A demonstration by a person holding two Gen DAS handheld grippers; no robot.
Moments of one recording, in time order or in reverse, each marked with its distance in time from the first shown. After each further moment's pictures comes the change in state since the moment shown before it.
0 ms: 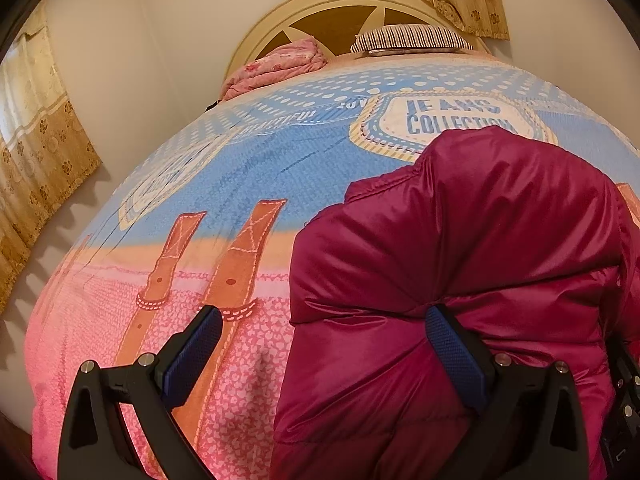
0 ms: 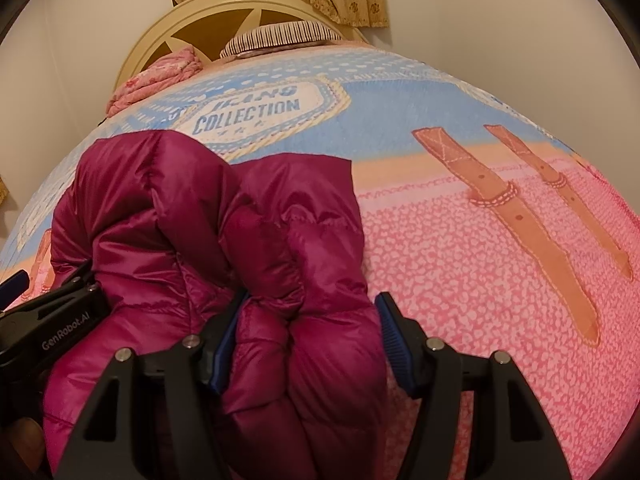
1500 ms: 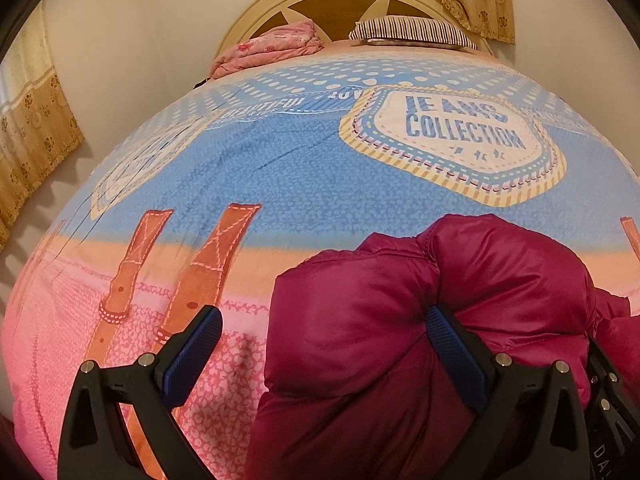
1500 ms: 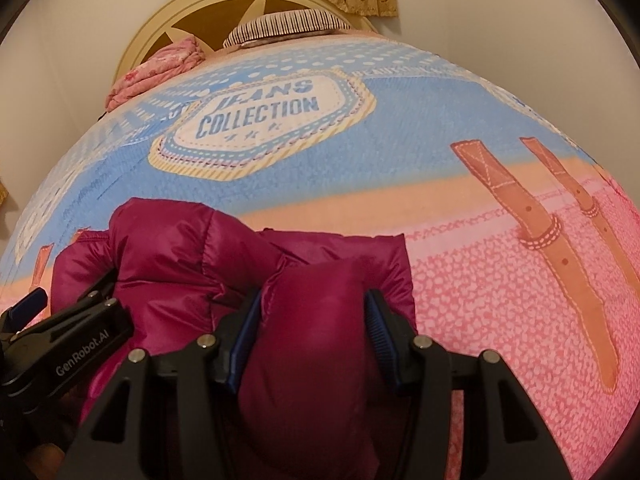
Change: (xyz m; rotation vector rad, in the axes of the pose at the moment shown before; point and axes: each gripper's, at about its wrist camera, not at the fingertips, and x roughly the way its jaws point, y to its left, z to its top) left arm 0.035 0.001 0.029 -0.071 0.065 -0.081; right arm 0.029 0.020 0.036 -0.001 0.052 0.016
